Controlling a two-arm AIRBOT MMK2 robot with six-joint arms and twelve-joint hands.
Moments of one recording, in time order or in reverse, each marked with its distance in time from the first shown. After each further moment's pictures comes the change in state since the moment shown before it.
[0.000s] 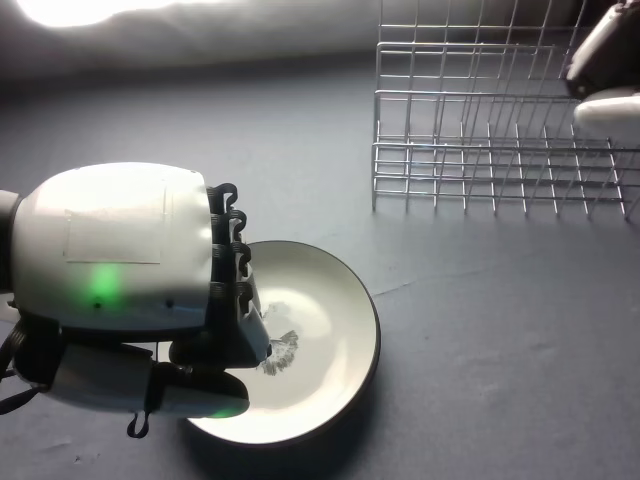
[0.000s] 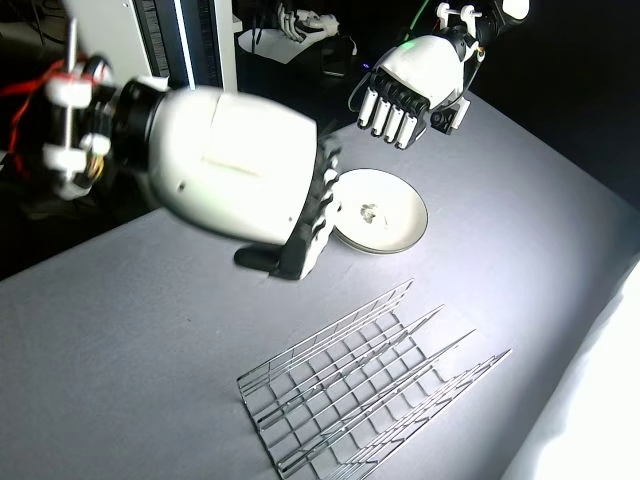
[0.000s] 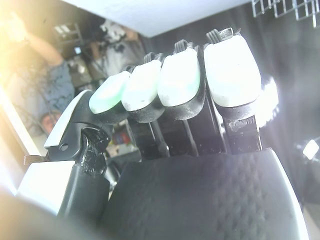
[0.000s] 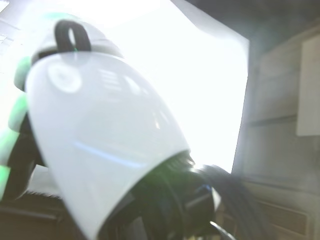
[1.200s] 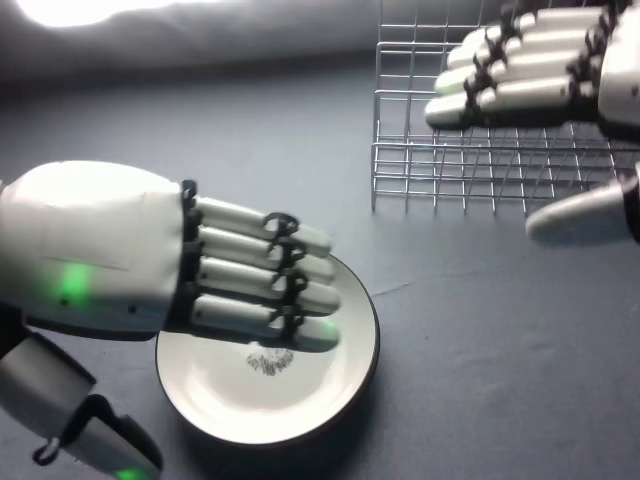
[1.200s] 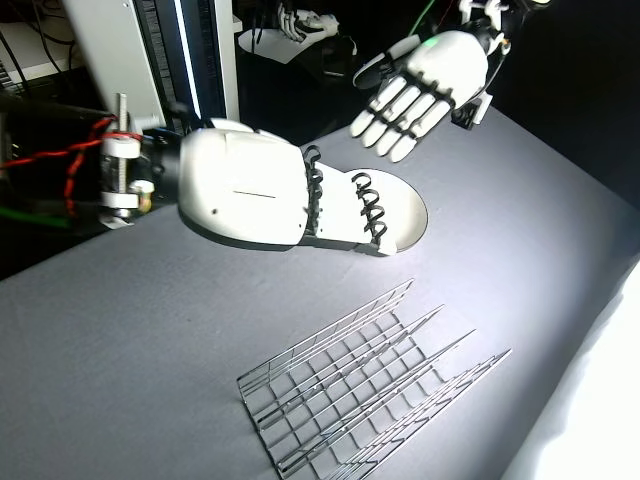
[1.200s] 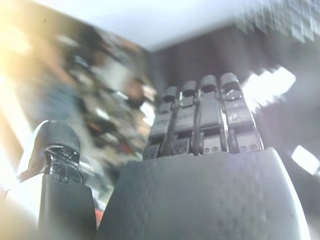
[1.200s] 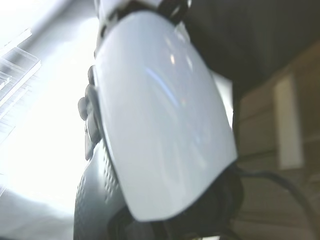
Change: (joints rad) left arm -0.070 0.000 0.087 0.236 -0.013 -0.170; right arm -0.088 -0.096 0.060 -0.098 0.186 -0.026
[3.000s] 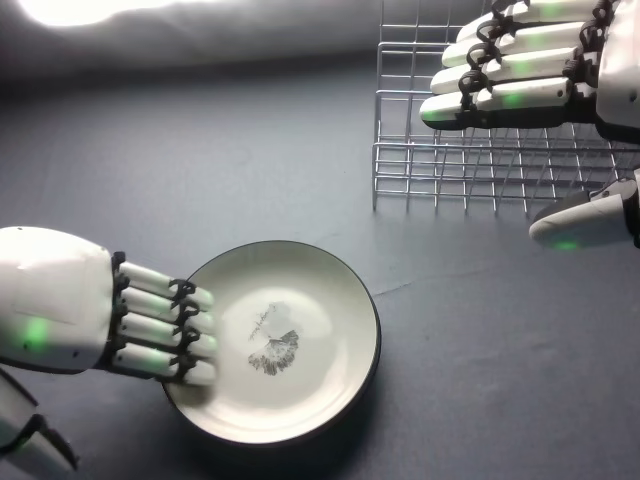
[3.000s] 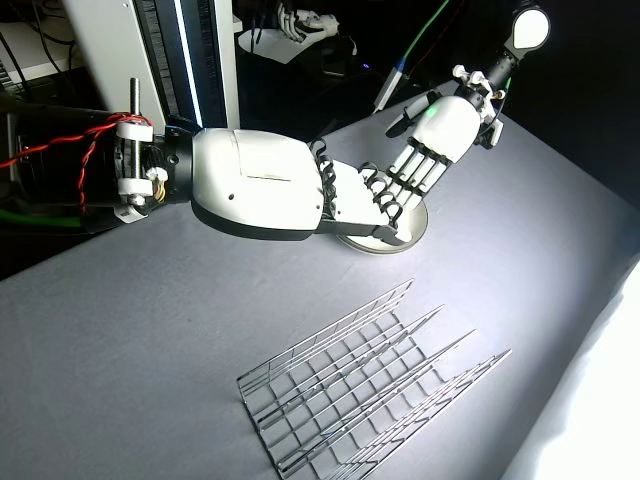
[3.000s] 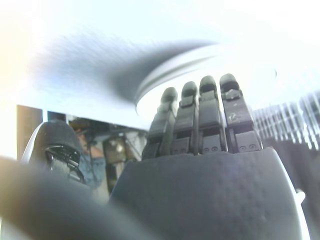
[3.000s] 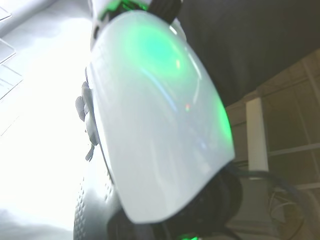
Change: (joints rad) left arm 0.210 -0.100 0.187 0.185 0.098 0.055; right arm 0.008 -0.029 0.041 -0.061 0.068 -0.103
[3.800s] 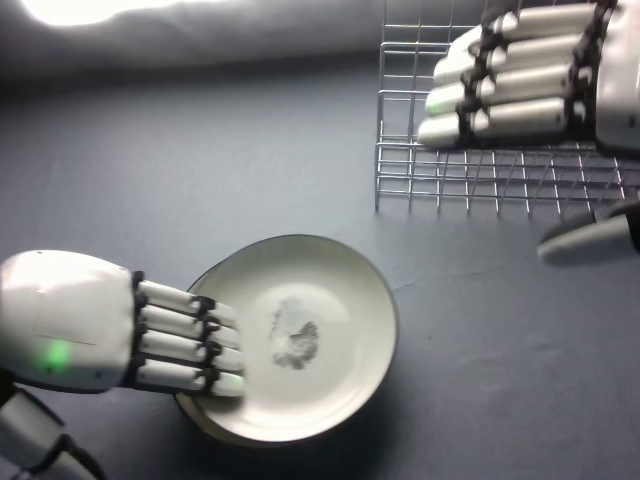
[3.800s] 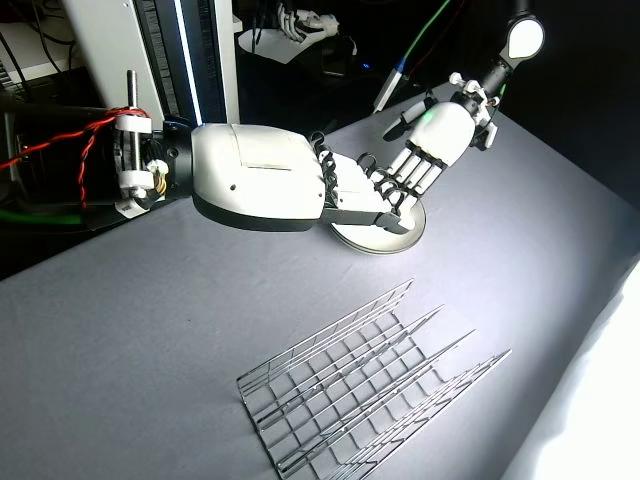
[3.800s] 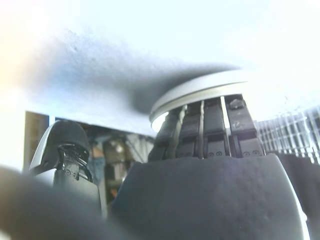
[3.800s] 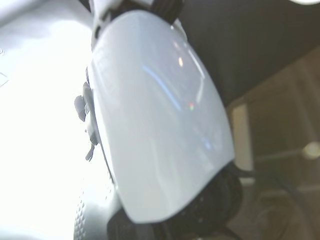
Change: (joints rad) left arm 0.068 -0.049 -0.005 -0.034 0.028 0.020; right arm -0.008 -0.025 0.044 -0.092 0.084 -0.035
